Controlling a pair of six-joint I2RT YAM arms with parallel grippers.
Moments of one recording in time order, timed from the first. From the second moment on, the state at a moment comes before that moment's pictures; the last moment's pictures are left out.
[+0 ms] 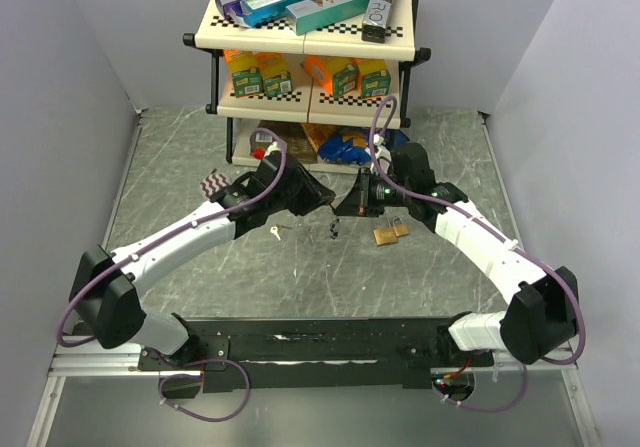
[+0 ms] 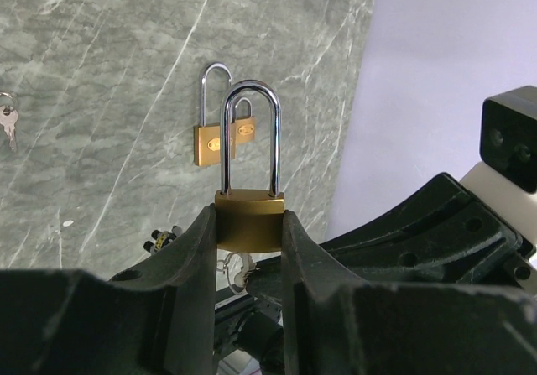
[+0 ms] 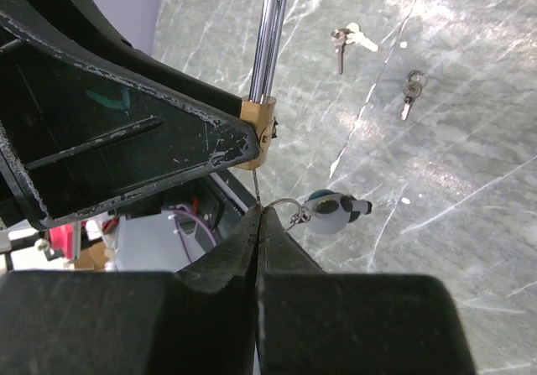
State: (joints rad) left arm -0.77 1.43 1.18 -0.30 -0.05 -1.24; right arm 0.45 1.31 1.05 -0.38 -0.58 0.61
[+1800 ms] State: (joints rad) left arm -0.75 1.42 1.15 -0.14 -0.10 -1.29; right arm 0.49 1.31 1.13 -0.36 -0.41 0.57
